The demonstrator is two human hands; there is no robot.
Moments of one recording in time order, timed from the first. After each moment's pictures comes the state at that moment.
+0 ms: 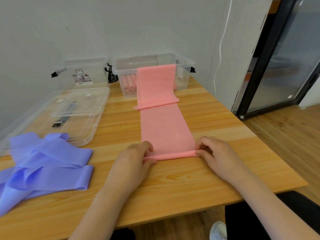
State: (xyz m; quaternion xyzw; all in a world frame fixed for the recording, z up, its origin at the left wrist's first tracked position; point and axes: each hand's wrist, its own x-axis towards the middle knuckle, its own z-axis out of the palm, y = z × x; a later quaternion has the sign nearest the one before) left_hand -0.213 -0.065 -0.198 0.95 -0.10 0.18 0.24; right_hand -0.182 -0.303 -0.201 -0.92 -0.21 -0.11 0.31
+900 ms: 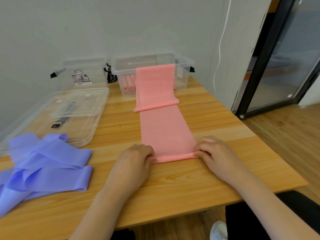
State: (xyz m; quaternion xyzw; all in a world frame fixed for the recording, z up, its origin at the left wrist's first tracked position) left_hand -0.215 -0.069 -0.194 0.95 -0.15 0.17 0.23; right_hand -0.180 -0.303 -0.204 -0.92 -0.24 -0.11 0.29
